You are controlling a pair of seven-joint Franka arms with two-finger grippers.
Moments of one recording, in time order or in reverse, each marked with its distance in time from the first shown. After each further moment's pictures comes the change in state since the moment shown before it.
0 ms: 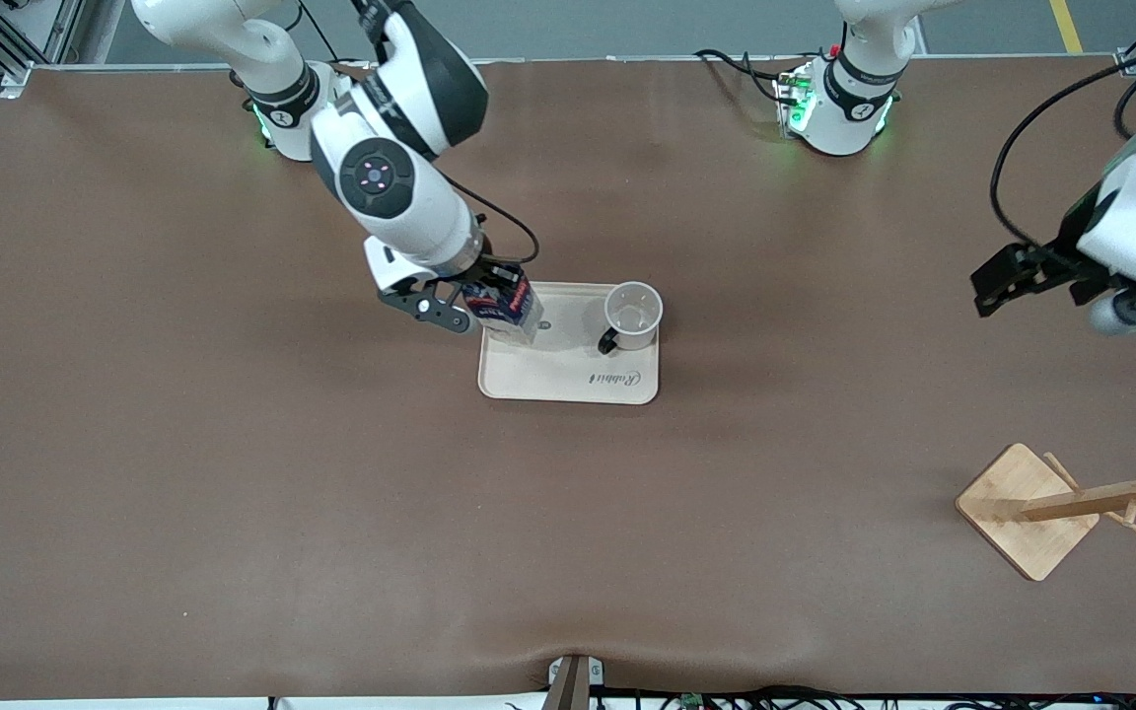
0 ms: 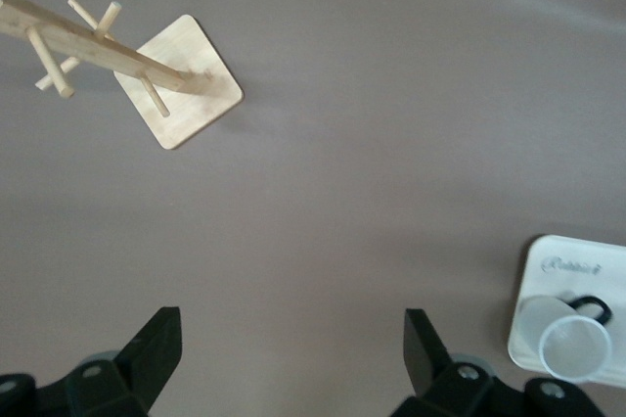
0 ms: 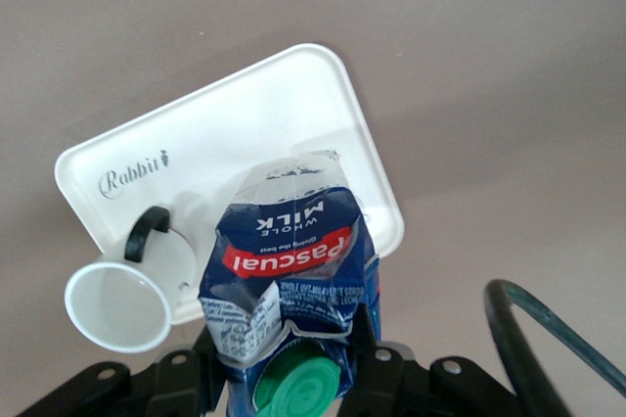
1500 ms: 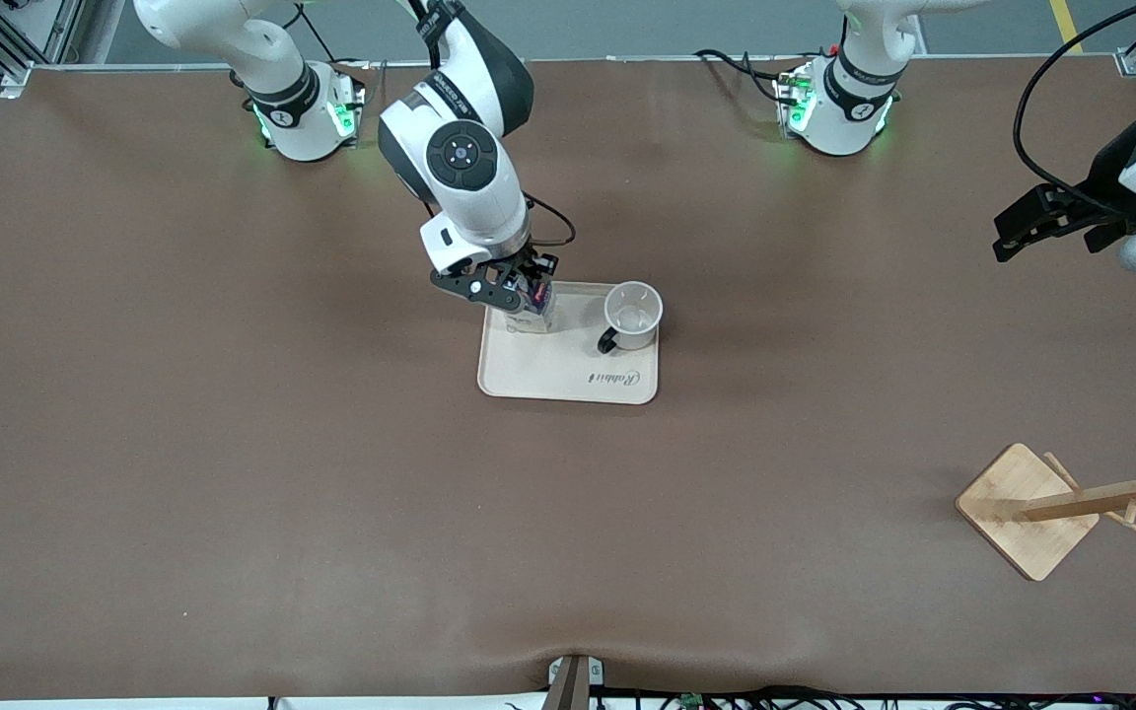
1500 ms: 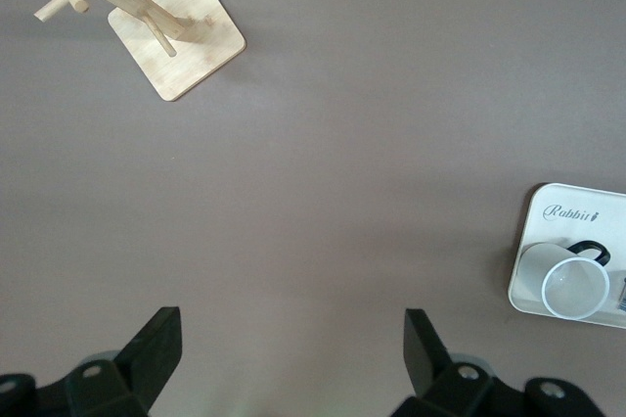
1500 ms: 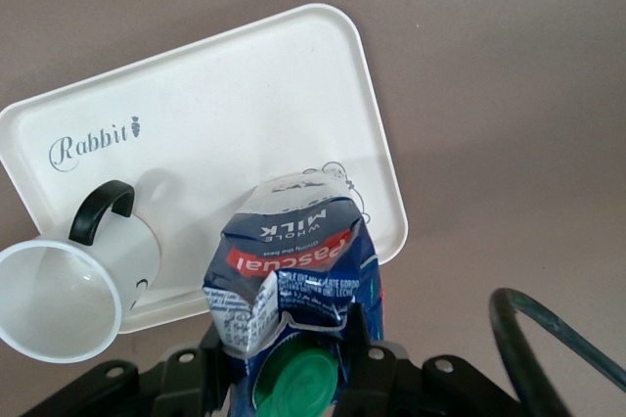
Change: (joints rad) left arm -0.221 -0.134 0.302 -0.153 -0.089 -0.010 0.079; right arm 0.095 0.022 -0.002 -0.056 -0.098 0.064 0.033
